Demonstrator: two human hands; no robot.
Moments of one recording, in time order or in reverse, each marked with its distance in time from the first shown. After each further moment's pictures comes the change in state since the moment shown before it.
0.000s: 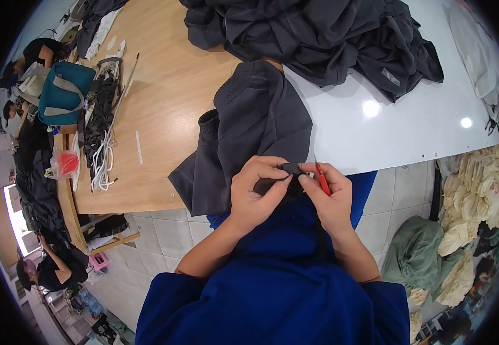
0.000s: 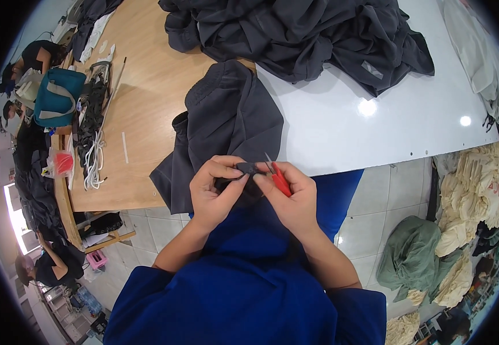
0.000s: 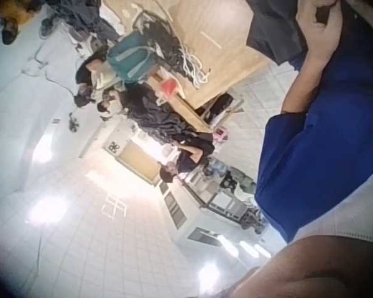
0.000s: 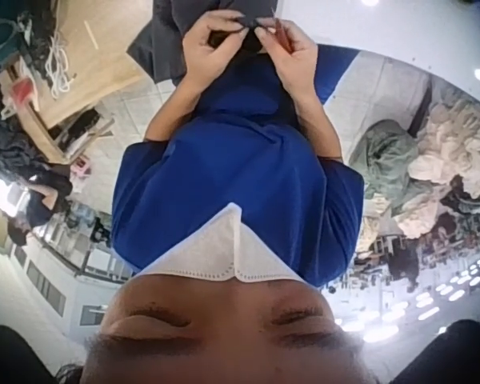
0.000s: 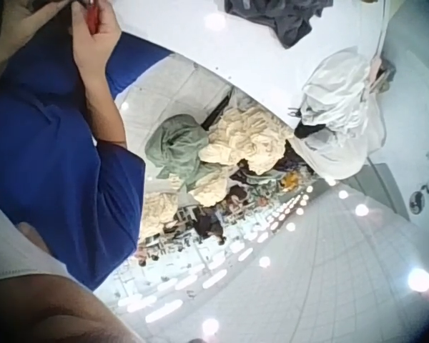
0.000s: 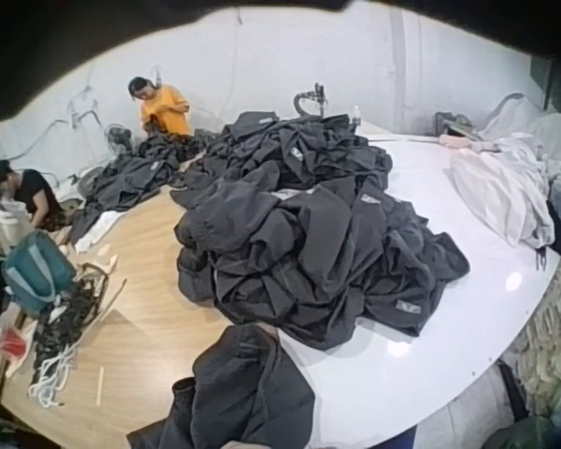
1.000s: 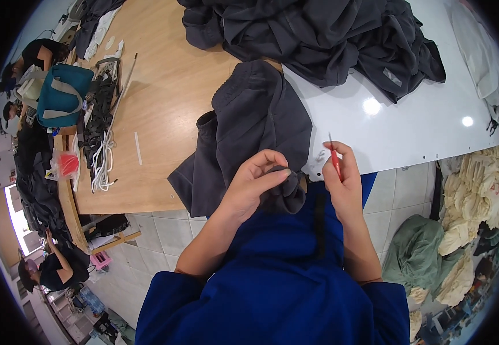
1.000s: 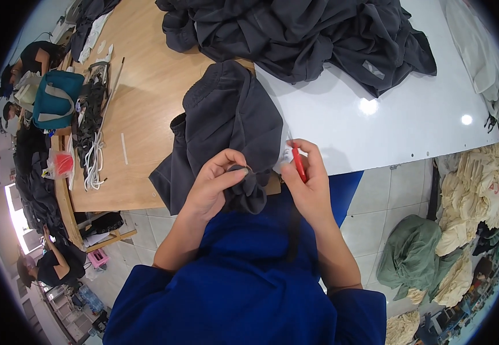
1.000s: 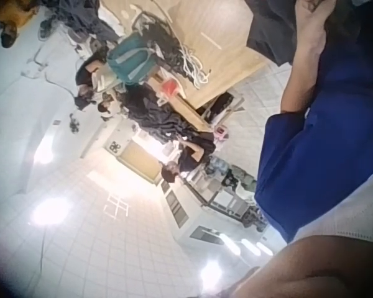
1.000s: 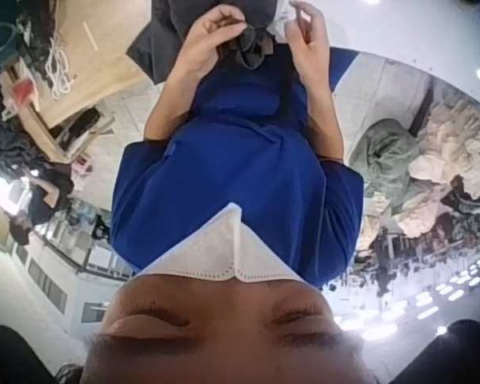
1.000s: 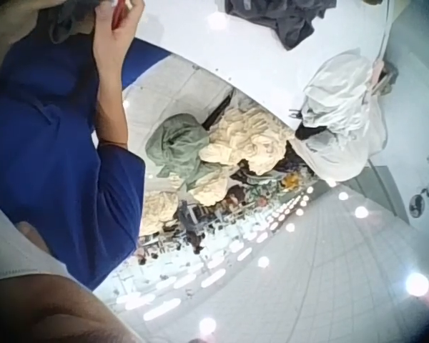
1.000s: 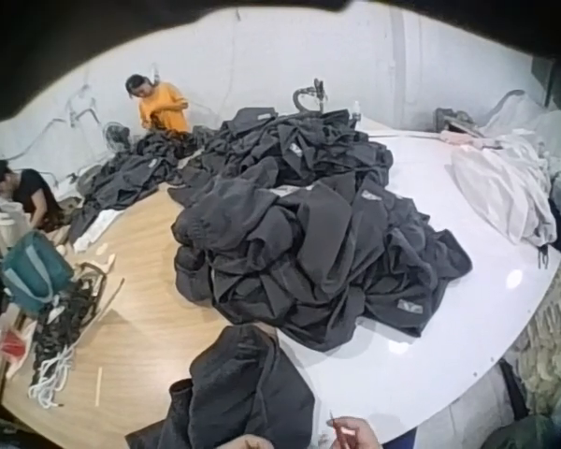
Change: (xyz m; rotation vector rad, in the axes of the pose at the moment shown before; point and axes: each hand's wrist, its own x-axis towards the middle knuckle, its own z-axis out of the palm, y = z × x) left_hand 0.021 -0.001 -0.012 -0.583 -0.247 -0.696; right_hand 0.016 0.002 -0.028 -0.103 0.068 0.004
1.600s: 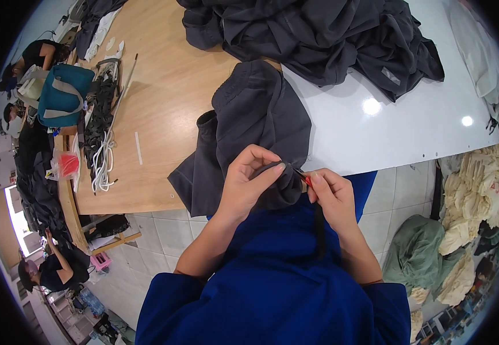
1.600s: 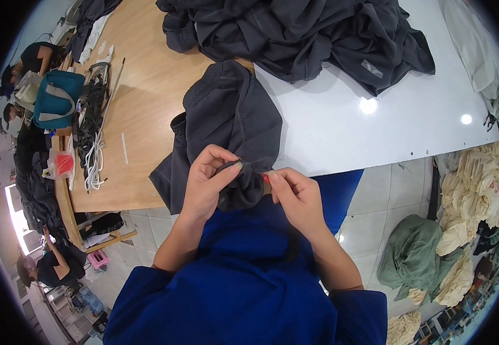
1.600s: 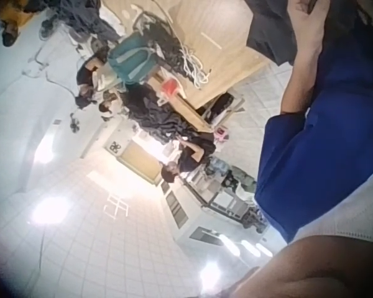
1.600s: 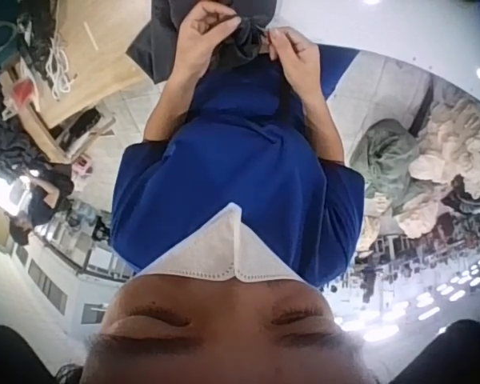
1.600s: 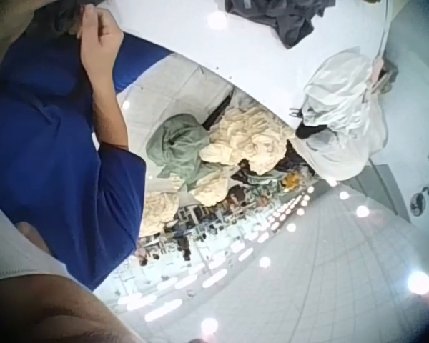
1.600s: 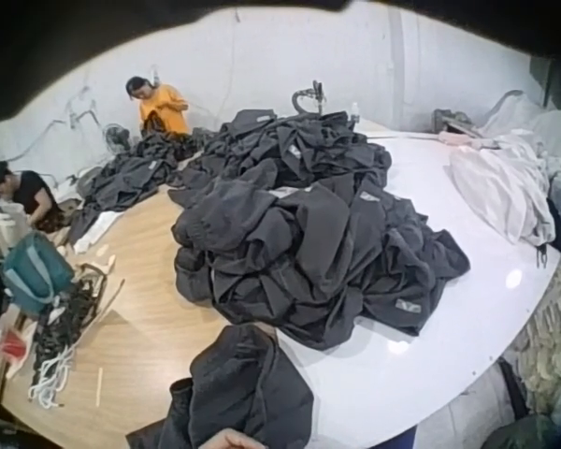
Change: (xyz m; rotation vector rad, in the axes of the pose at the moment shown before) left_hand -0.006 -0.001 0.004 0.154 0.174 0.207; right_hand -0.018 0.006 0.006 -0.048 -0.145 0.071
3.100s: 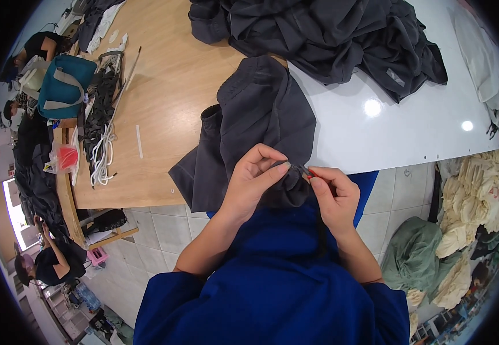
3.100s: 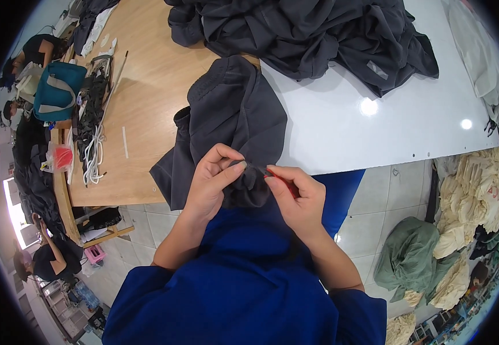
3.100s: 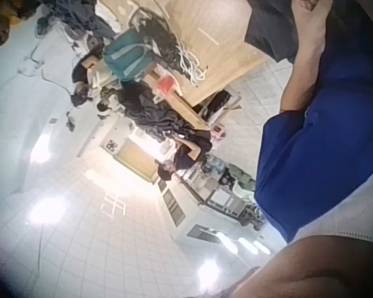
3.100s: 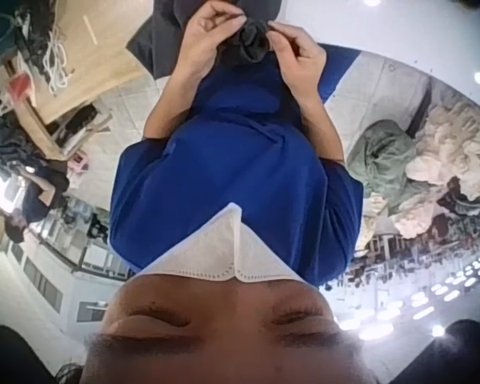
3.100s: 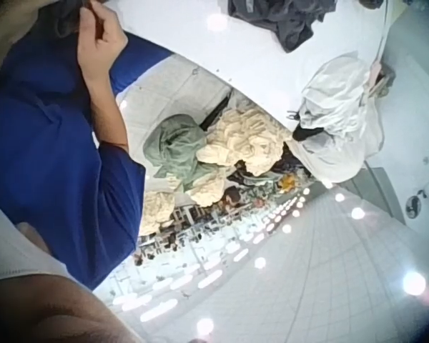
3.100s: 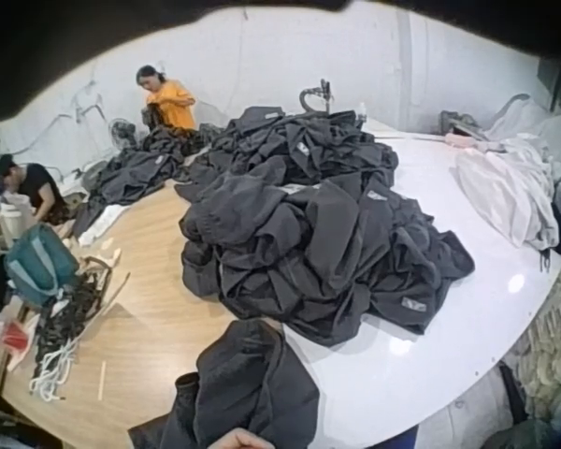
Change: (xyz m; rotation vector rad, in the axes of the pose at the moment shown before) left_hand -0.005 0.000 -0.002 -0.137 -0.060 -0.069; right_hand -0.003 -0.001 0.015 -0.078 0.188 -0.293
